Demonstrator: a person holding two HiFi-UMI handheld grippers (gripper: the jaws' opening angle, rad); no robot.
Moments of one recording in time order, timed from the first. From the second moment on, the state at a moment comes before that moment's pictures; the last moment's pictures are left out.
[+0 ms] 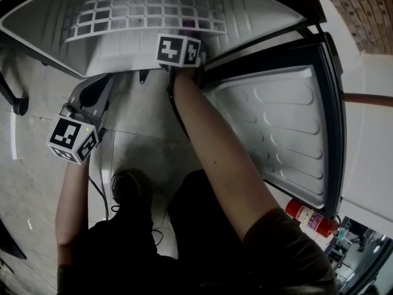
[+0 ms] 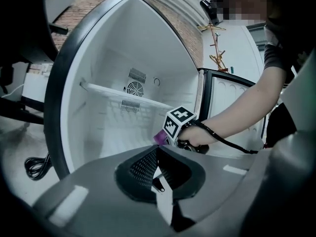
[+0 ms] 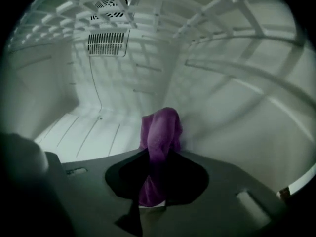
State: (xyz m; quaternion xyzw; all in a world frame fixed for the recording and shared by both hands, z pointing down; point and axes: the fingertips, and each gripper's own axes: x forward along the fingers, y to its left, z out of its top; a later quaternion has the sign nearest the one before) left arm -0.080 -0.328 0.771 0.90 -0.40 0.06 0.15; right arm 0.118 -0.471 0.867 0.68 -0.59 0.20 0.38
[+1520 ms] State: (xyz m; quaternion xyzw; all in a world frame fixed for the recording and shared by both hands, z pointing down) left arm -0.086 -0.211 0.547 0.85 -0.45 0.09 0.25; right arm 0.014 -0.239 0.641 0.47 -0.79 0.30 0.27
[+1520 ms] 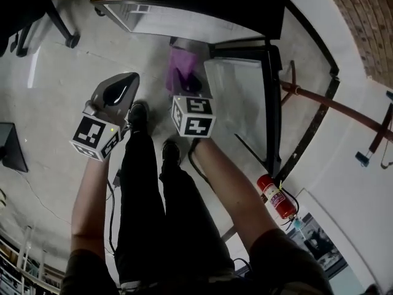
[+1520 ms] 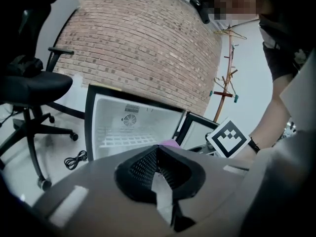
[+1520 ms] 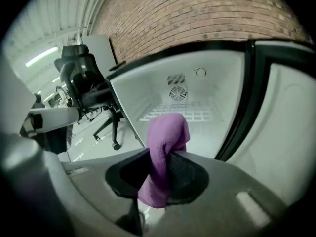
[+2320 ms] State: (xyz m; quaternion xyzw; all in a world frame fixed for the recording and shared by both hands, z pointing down) left arm -0.039 -0.131 0.243 0.86 -0.47 0.05 0.20; right arm 0.089 -0.169 0.325 0.44 -0.83 0.30 0.17
